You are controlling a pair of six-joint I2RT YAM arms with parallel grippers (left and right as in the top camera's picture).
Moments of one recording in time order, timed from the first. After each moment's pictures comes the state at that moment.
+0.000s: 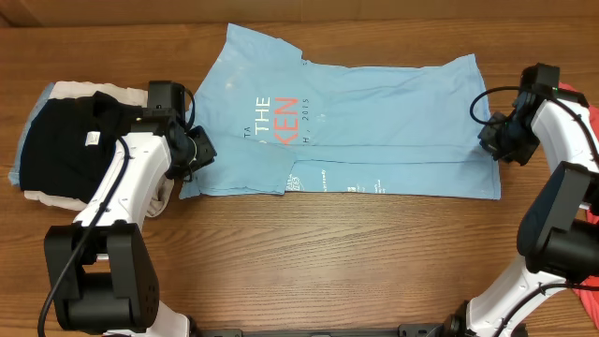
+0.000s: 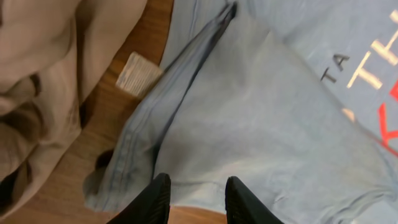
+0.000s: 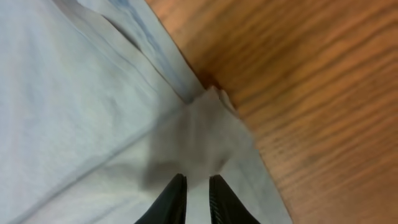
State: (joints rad) left arm 0.00 1.73 1.21 -0.80 0.06 -0.50; right arm -0.31 1.99 1.48 -0.94 0.03 0.35
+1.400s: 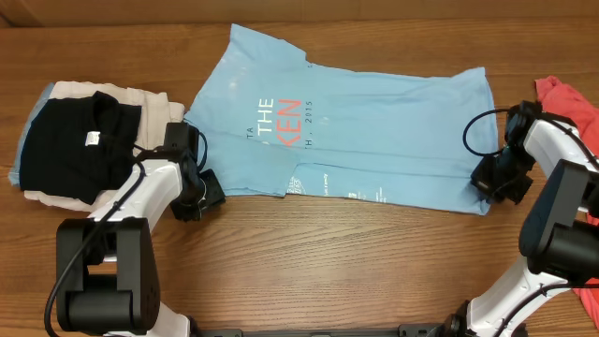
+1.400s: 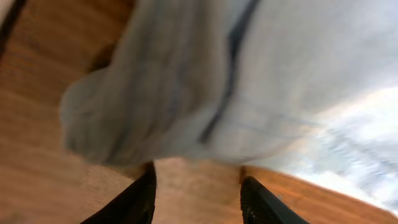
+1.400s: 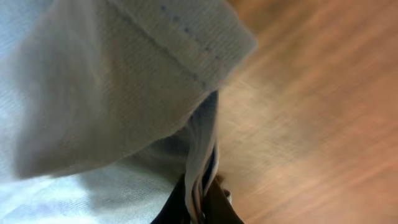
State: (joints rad) left arm -0.02 1.73 0.94 -0.73 0.07 -0.50; right arm -0.33 1.99 1.29 -1.07 0.11 0.40
